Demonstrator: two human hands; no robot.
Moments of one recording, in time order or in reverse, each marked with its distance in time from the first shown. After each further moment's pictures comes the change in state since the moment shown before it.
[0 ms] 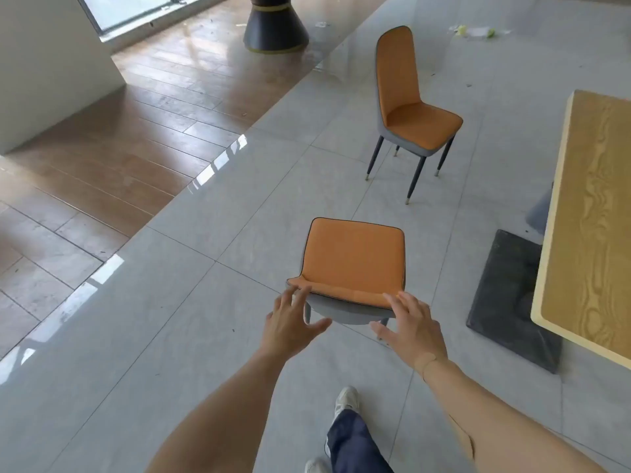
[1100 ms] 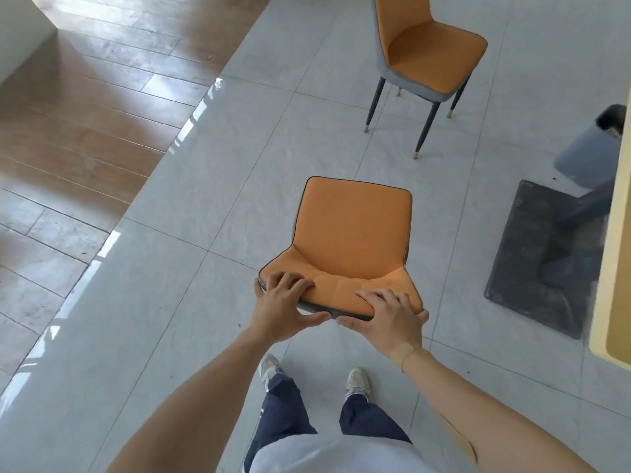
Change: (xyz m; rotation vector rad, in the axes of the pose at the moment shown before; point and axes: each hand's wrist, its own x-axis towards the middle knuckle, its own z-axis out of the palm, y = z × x) left_hand 0.192 -0.028 -0.036 0.330 -0.107 0.243; right_hand 0.165 -0.049 0.022 0.023 -0.106 0.149
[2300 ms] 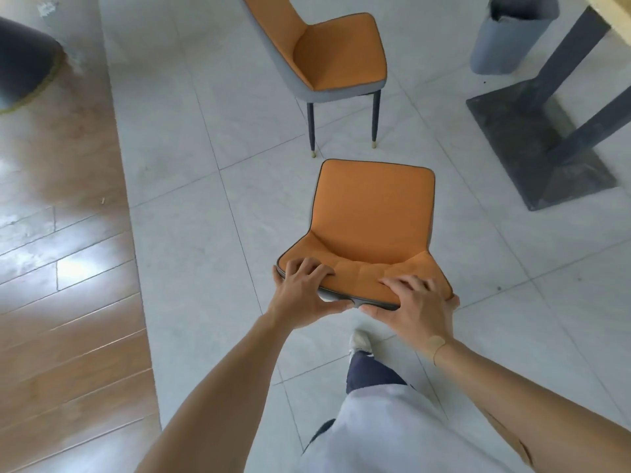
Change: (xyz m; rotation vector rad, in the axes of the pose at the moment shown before) left_hand 0.384 -0.275 -0.189 0.179 -0.283 0.653; right_hand 0.275 -0.320 -0.024 0.311 0.286 0.610
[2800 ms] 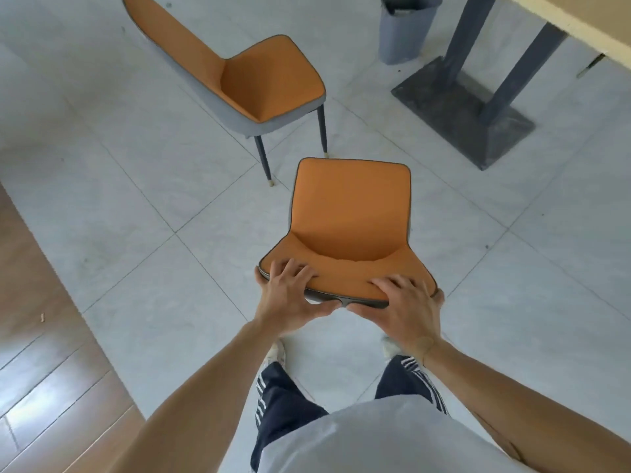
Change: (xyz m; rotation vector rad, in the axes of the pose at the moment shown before) left_hand 0.110 -0.144 -0.077 0.083 -0.012 0.348; right_hand 0.069 -0.155 0.038 0.059 0.161 0.361
